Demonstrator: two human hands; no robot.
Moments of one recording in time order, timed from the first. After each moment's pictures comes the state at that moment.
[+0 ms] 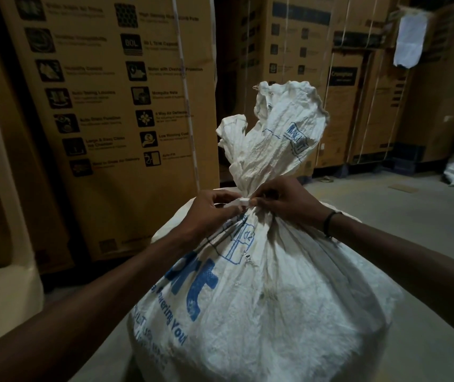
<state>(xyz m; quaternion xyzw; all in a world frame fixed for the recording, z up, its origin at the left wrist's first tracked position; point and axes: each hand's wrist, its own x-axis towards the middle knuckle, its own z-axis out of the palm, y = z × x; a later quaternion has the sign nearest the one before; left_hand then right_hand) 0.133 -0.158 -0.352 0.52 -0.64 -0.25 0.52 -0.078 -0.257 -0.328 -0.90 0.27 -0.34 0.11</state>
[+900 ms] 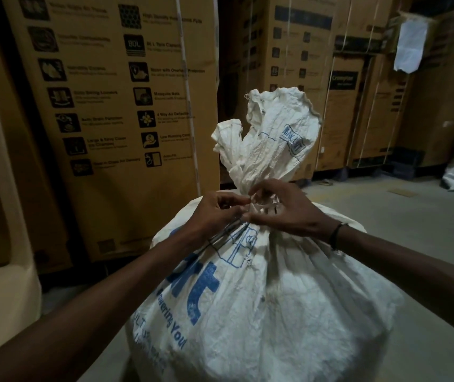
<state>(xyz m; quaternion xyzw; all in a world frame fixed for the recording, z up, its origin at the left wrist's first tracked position) 0.131 -0.171 -0.356 0.49 -0.64 -0.24 0.53 -0.081 -0.224 -0.331 -0.89 0.24 -0.36 0.11</state>
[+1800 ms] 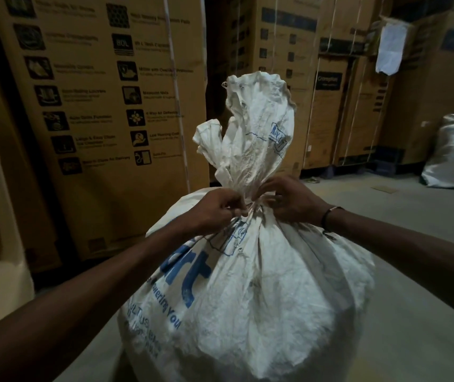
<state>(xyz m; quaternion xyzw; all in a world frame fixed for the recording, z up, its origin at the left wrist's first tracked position) 0.112 -0.164 -0.339 0.51 -0.77 -0.13 0.36 -0.116 -0.247 -0.322 -0.92 0.27 -0.29 0.05</state>
